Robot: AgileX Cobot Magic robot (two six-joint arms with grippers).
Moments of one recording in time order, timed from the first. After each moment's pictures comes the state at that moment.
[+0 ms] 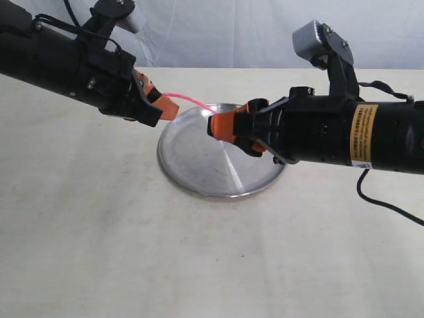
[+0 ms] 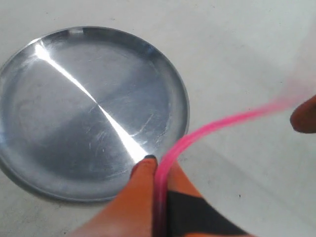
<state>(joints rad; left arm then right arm) -0.38 1.55 -1.06 -0.95 0.71 1.08 0.41 1.30 -0.64 -1.25 -0.49 1.69</state>
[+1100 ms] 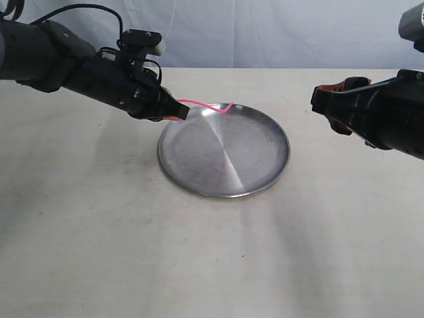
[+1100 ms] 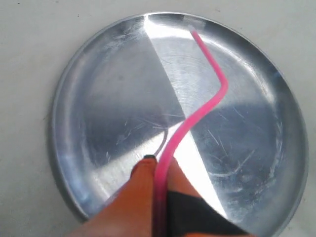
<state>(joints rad) -0.38 1.90 -1.22 -0.99 0.46 1.01 0.41 1.01 -0.55 -1.25 0.10 1.68</state>
